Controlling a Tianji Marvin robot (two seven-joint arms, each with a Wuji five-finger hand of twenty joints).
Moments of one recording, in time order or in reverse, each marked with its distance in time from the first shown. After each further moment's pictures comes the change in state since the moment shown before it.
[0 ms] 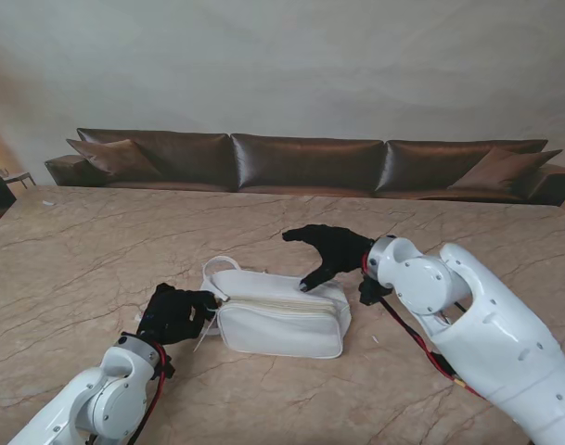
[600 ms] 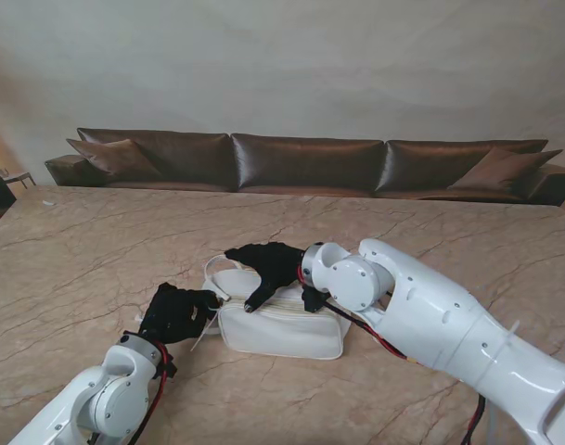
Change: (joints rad) left arm -0.008 0.000 0.010 -0.001 -0.013 0.009 -0.007; right arm 0.306 -0.093 -0.461 0.229 0.106 -0.035 -0.105; left_hand 0.001 0.000 0.000 0.000 0.001 0.008 0.001 -0.015 0.000 0.002 0.000 0.000 0.000 0.000 -0.001 -0.001 0.000 0.000 0.000 0.000; right_hand 0.000 0.049 -0.032 0.001 -0.028 0.160 -0.251 0.044 -0.060 0.147 -0.132 -0.061 -0.104 0.057 -0.006 -0.066 -0.057 0.005 -0.031 -0.071
